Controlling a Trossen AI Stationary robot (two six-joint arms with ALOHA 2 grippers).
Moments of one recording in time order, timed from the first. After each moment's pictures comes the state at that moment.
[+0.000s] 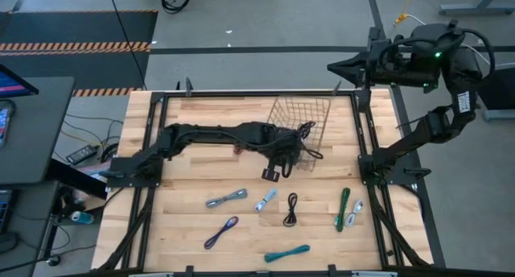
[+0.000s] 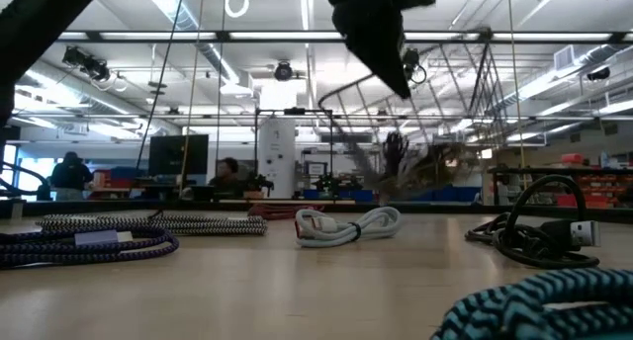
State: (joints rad) left arm -0.01 2.22 2.18 -0.99 -0.08 0.39; right arm -0.07 1.37 2.33 -1.16 0.21 -0.15
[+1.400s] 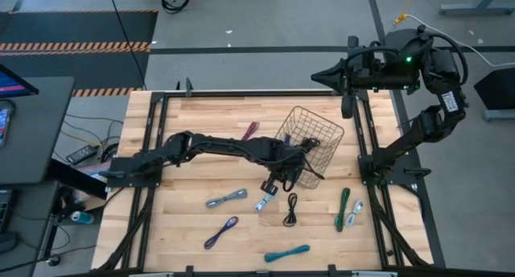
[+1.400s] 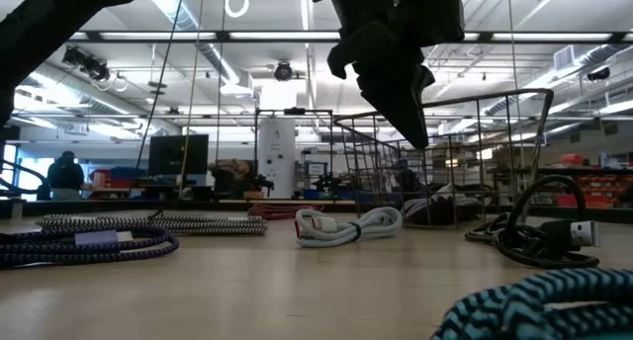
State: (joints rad) left arm -0.06 2.35 2.17 -0.98 0.05 0.49; right arm -0.07 1.45 2.33 -1.18 0.16 -0.11
